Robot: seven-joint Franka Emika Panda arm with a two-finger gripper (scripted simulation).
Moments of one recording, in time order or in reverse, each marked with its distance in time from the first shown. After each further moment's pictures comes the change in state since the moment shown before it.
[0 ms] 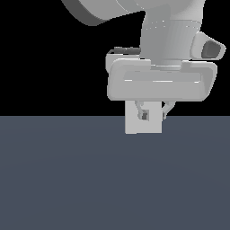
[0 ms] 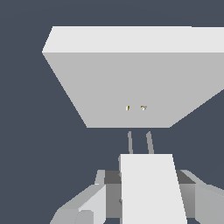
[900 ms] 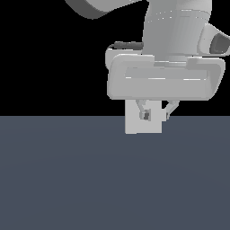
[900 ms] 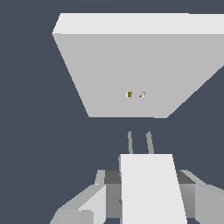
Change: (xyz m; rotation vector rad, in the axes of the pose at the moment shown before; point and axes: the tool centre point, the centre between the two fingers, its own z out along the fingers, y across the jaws) arm -0.012 -0.001 -0.006 0.003 0.002 -0.002
